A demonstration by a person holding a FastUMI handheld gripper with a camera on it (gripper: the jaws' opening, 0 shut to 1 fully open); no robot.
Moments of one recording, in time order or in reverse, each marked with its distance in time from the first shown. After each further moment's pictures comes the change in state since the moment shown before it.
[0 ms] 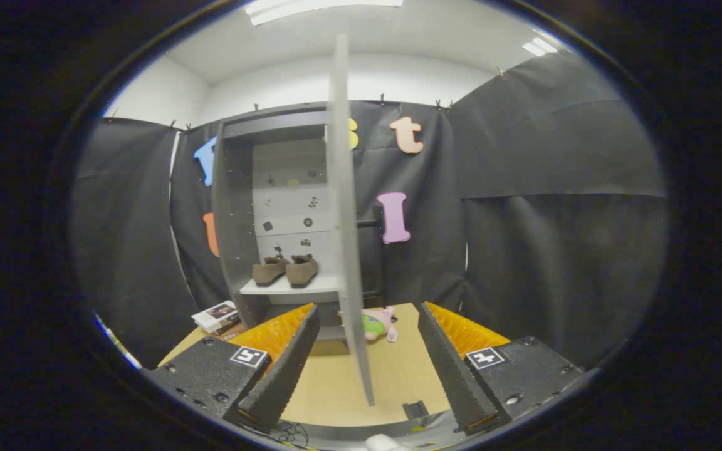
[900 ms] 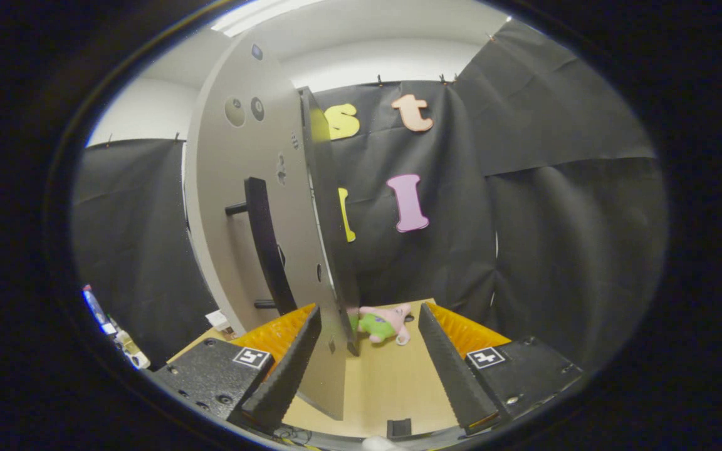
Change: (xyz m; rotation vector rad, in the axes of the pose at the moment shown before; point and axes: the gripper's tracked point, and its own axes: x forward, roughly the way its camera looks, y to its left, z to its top) arm 0.107 -0.058 -0.015 0.059 0.058 0.211
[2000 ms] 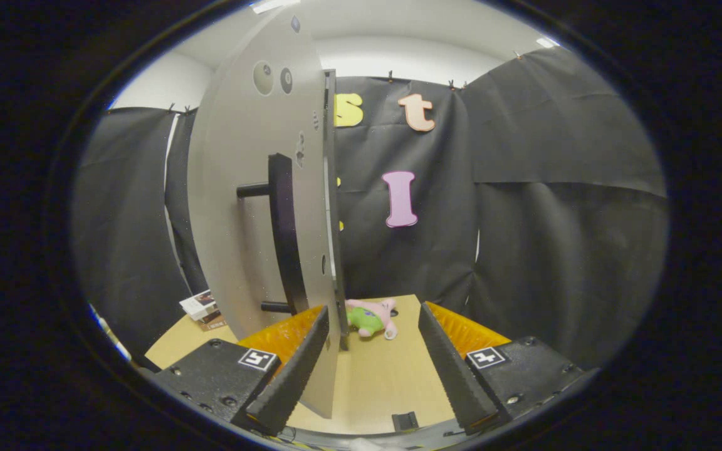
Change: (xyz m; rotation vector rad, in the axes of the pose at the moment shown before) arm 0.005 0.074 -0.018 -0.090 0.038 -0.172
